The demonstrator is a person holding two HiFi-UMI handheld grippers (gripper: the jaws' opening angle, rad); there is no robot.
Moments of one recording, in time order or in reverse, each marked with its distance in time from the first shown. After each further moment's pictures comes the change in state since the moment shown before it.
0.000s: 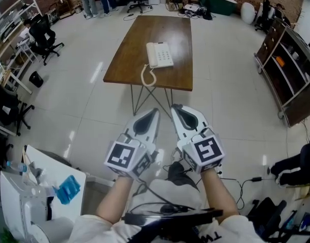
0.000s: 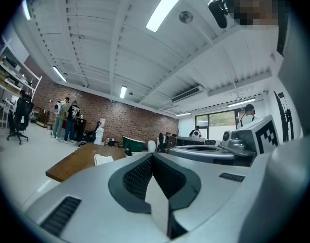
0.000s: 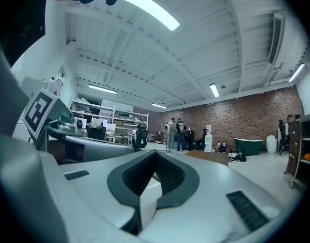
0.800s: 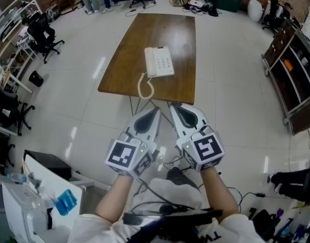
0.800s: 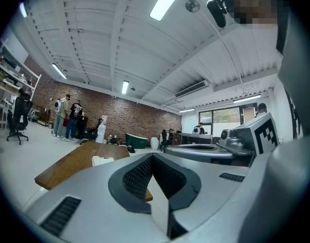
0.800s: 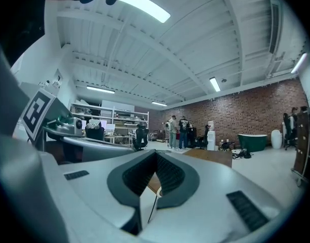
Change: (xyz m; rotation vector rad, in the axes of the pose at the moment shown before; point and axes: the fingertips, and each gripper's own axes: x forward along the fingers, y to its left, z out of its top) left arm 0.110 0.045 -0.011 0.002 0.045 0.029; right arm 0.080 -0.090 -0.004 0.032 0.018 0.041
